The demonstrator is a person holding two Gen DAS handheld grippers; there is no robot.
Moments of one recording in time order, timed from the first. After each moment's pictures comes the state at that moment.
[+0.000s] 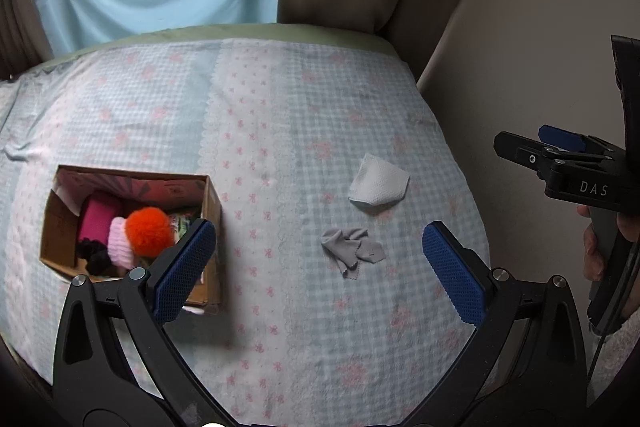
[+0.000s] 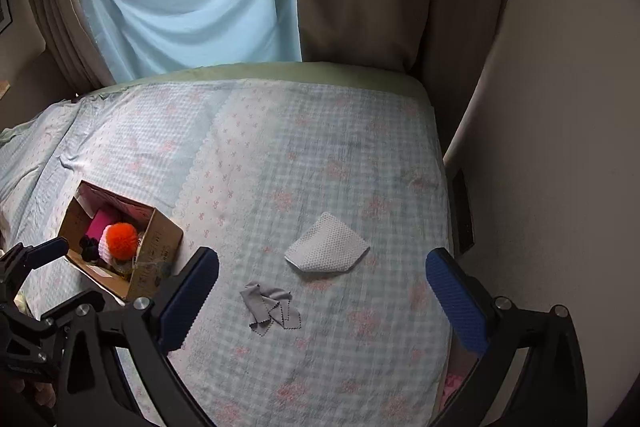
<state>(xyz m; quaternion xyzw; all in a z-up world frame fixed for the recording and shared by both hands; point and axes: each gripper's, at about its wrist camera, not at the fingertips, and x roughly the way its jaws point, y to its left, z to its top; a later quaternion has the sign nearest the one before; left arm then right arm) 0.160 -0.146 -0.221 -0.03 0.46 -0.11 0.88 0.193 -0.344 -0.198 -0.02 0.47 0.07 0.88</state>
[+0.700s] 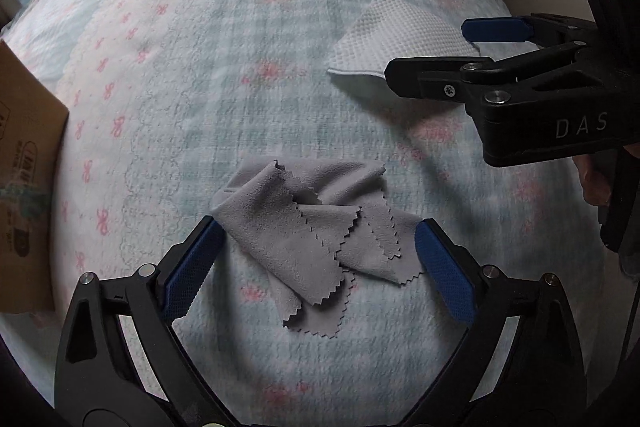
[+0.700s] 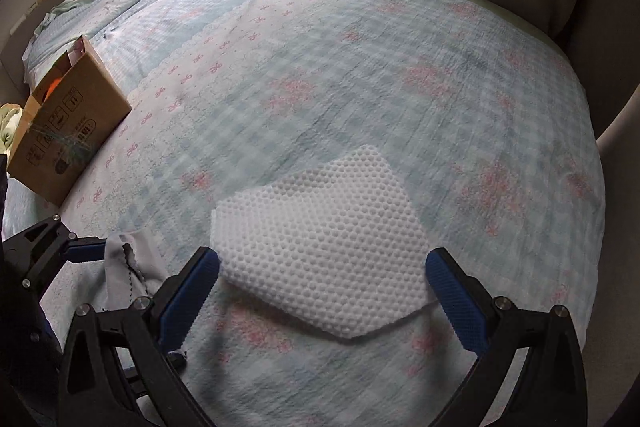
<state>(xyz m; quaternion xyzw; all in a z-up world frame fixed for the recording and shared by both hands) 0.223 -0.257 -0.501 0.00 0.55 -0.07 0.83 0.290 -0.340 -0.446 -0.14 0.49 0.27 0.81</state>
